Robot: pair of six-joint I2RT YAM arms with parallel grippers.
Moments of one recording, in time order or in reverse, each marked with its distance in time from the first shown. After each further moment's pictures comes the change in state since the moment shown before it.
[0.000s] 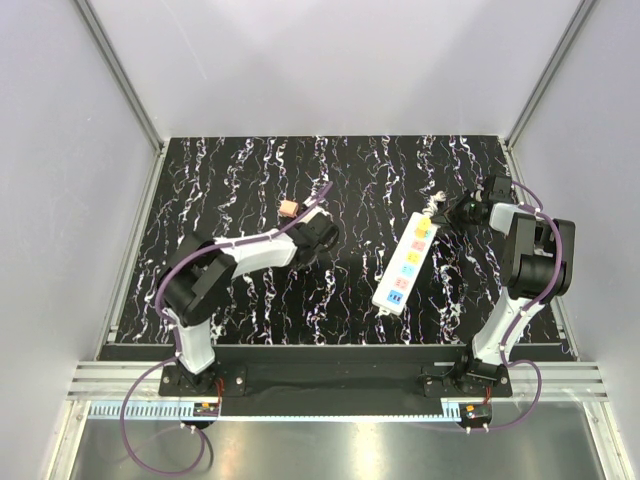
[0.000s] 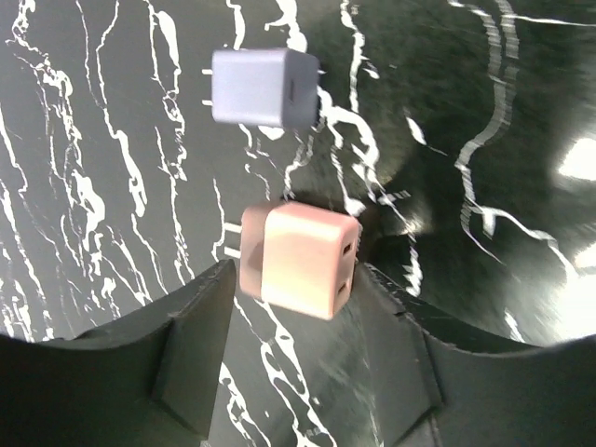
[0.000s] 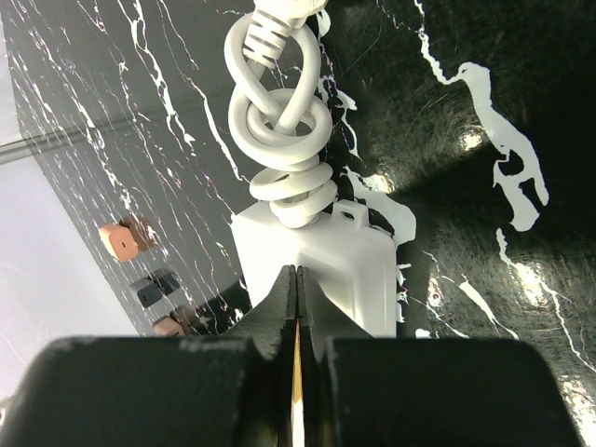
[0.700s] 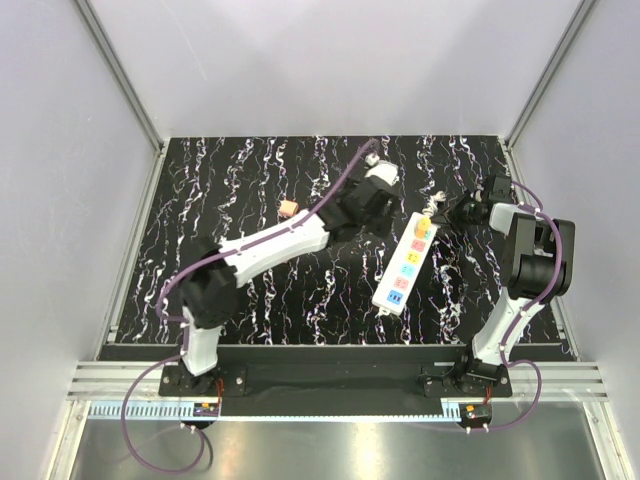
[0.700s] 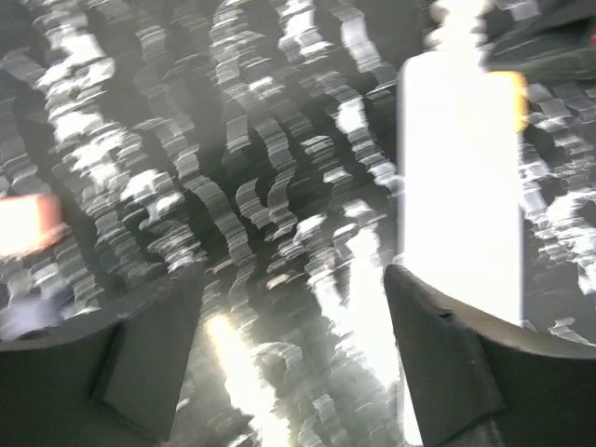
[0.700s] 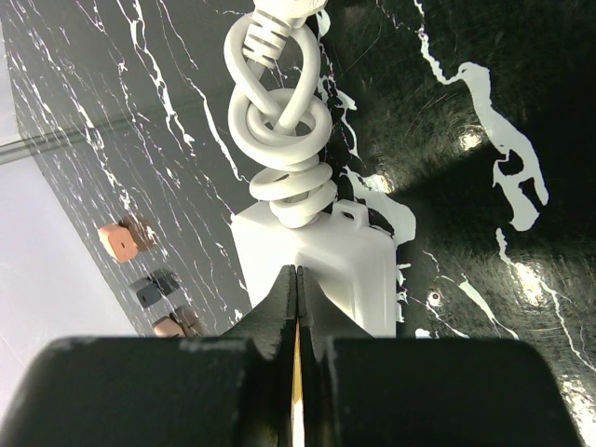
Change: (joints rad) left arm -0.185 0.057 0.546 -0.012 0.282 -0.055; right arm 0.001 0.000 0.000 -0.001 0.004 0.000
